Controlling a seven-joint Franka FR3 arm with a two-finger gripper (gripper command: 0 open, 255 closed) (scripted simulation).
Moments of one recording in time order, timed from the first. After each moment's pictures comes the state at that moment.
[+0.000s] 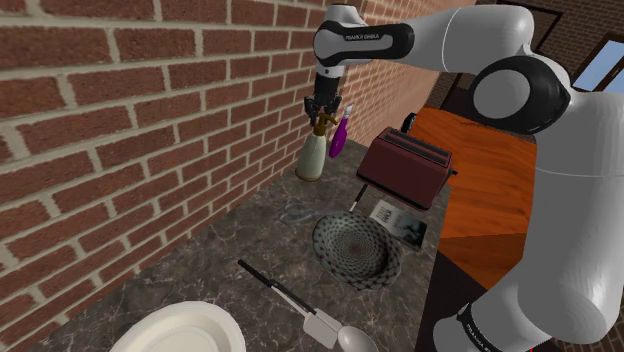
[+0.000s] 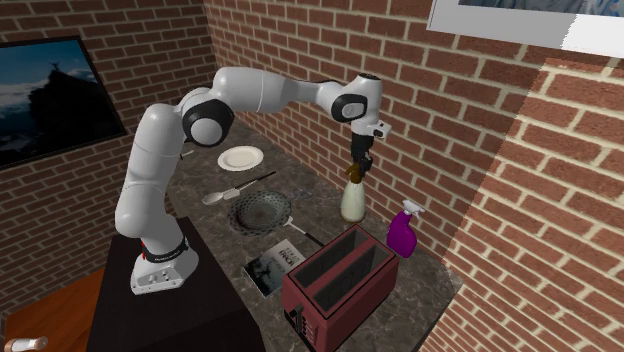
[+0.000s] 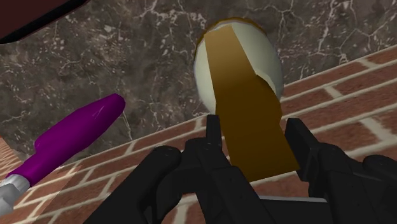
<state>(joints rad) -0.04 0.53 -0.02 -1.32 -0.04 1.85 0.08</state>
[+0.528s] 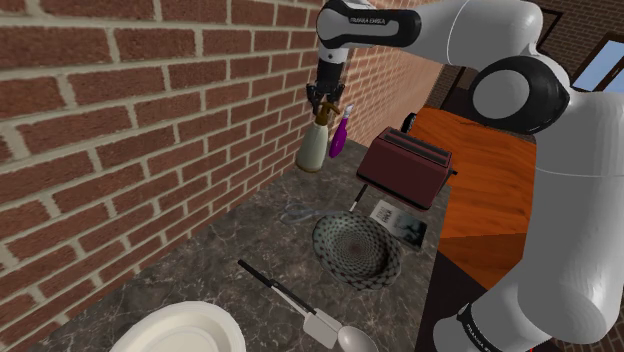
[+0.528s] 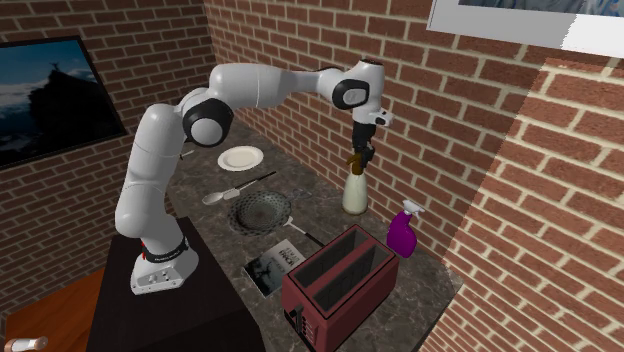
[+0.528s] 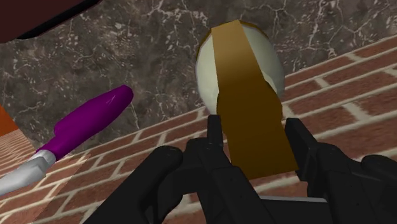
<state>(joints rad) -0.04 0.53 -0.02 -1.21 -0.04 1.74 0.08</state>
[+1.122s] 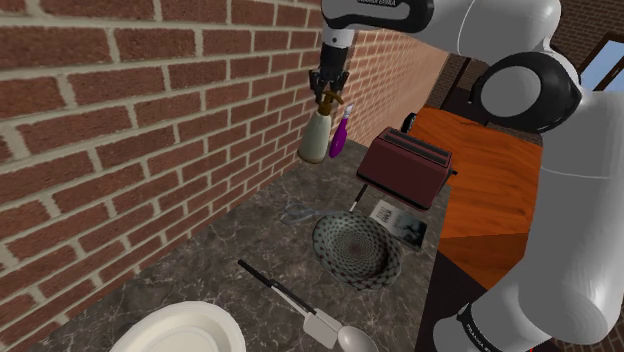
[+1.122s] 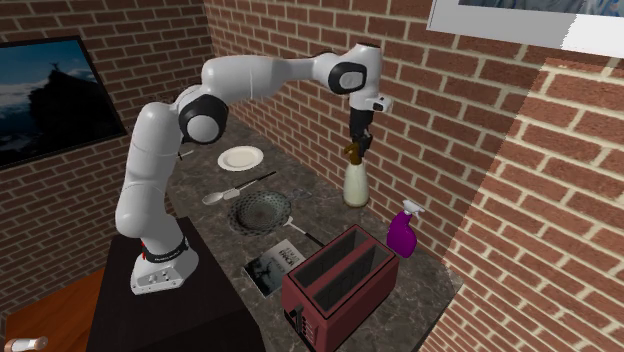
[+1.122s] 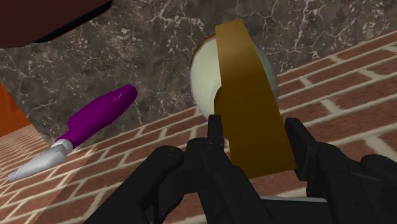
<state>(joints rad) -0.03 0.50 -0.01 -1.15 -0.04 1.64 0.09</state>
